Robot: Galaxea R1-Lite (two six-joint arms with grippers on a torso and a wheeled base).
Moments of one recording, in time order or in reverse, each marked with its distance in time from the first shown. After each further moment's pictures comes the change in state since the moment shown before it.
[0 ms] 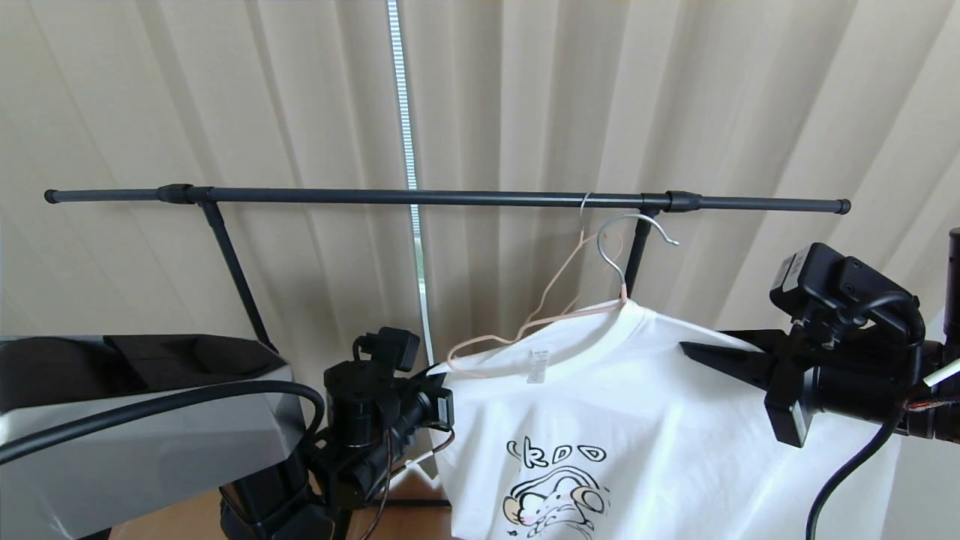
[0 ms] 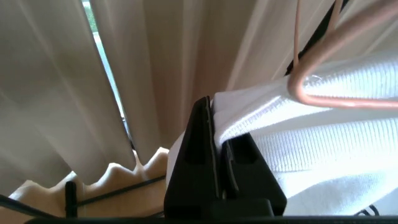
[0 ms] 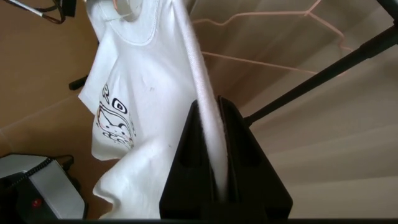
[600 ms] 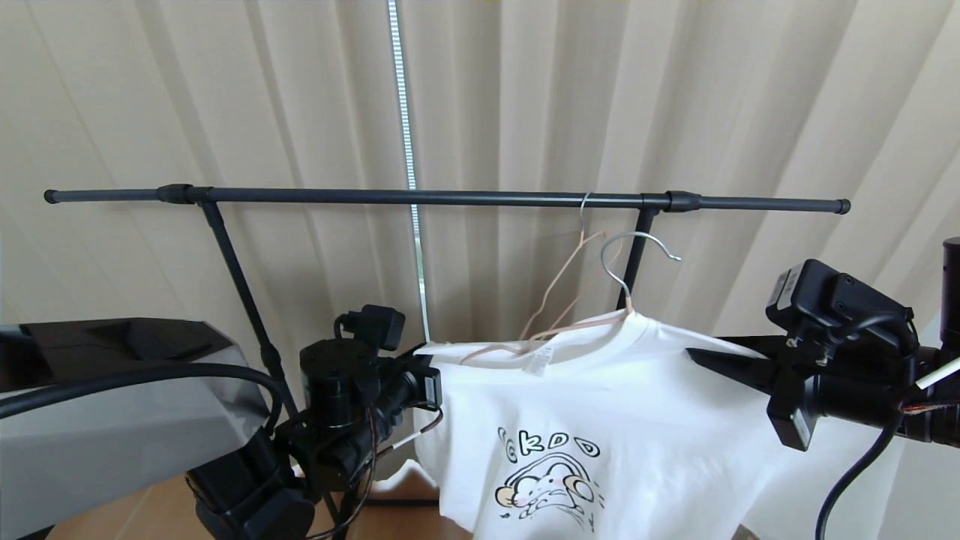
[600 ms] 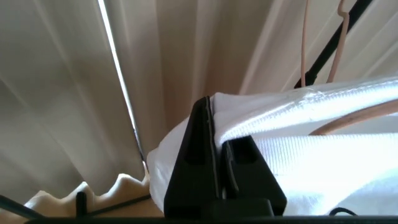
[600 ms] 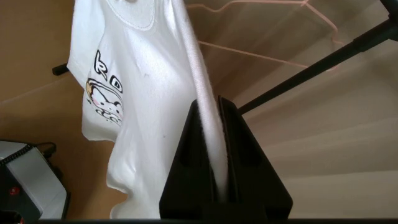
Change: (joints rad) left arm 0.027 -0.099 -0.003 0.053 0.000 0.042; right arm -0.031 0.013 0.022 -0.005 0.001 -0.076
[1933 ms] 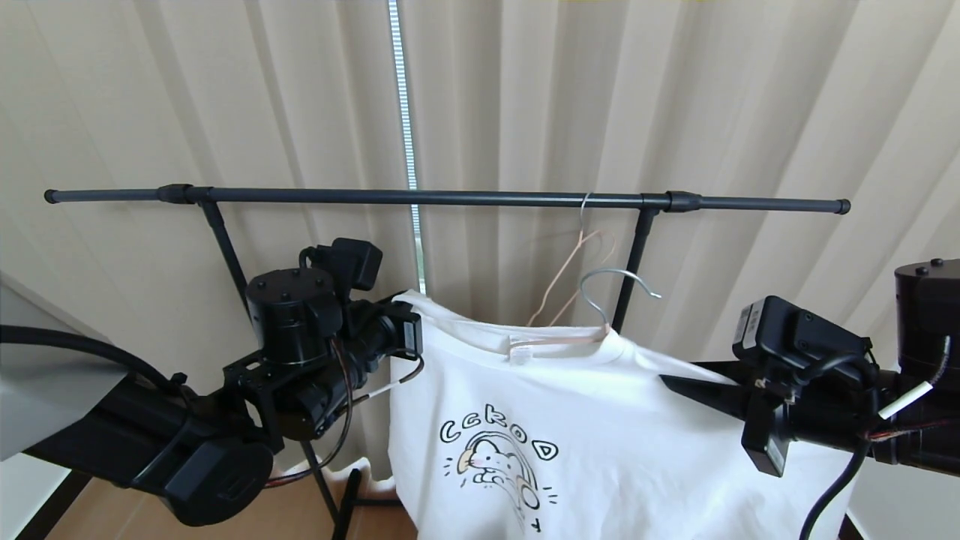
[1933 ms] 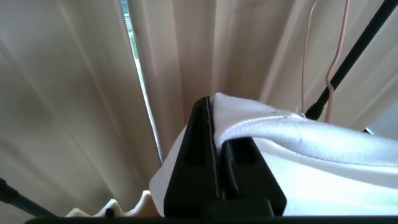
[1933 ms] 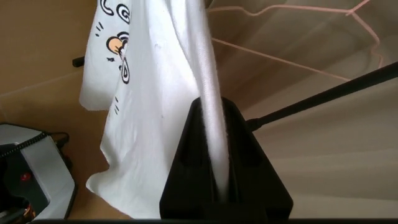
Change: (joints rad) left arm 0.030 -0.232 -0.110 0.287 0.002 0.079; right arm 0.059 0.047 0.052 -0.063 0.037 -0.030
